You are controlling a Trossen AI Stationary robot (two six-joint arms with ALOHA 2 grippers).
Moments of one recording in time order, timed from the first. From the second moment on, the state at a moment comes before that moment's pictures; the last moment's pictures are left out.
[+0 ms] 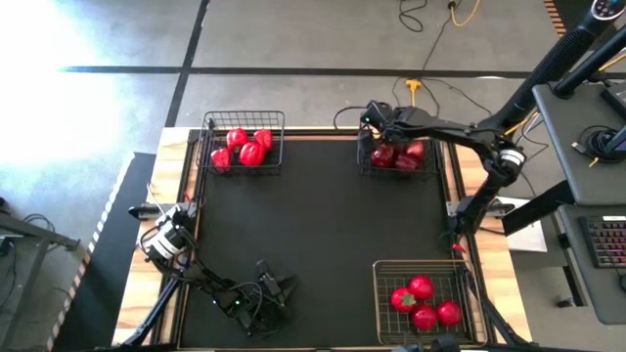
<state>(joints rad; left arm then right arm) -0.83 2.19 0.93 0.32 -1.19 -0.91 -0.63 1.66 1.32 -0.89 0.39 0.50</state>
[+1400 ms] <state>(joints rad) -0.82 2.19 0.93 0.31 -1.20 -0.89 -0.20 1.44 1.23 -0.77 0.26 0.35</state>
